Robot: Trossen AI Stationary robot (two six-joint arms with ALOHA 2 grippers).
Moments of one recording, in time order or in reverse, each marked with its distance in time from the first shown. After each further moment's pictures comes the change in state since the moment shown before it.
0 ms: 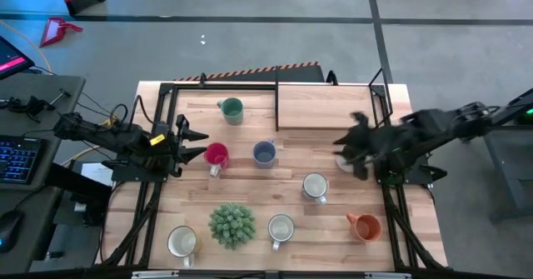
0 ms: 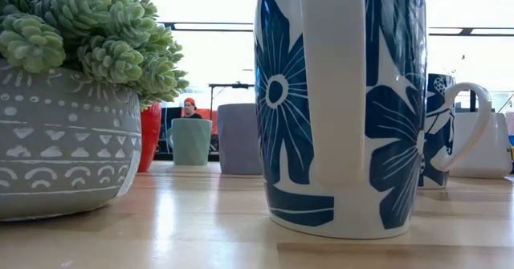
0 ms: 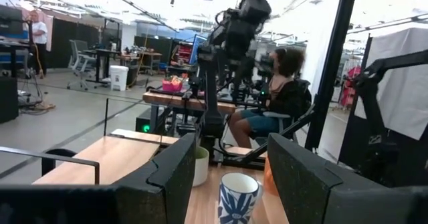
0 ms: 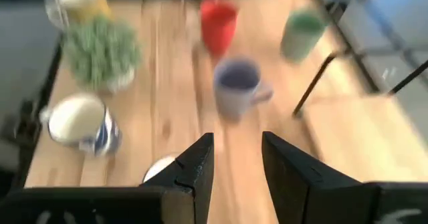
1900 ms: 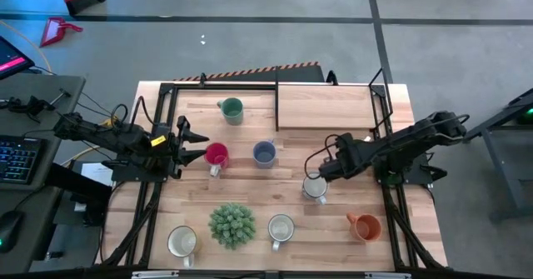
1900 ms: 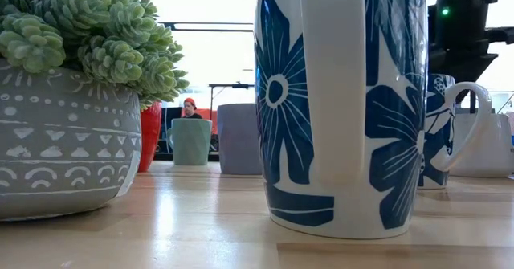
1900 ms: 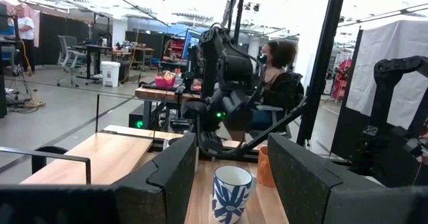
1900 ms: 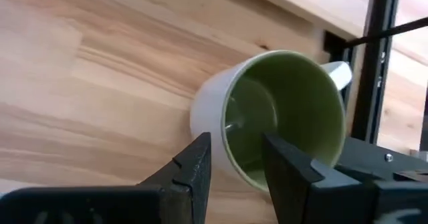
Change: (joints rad) left arm 0.000 -0.001 0.000 -0.021 0.035 0.000; right arm -0.079 0.417 -0.287 -0.381 0.032 1.243
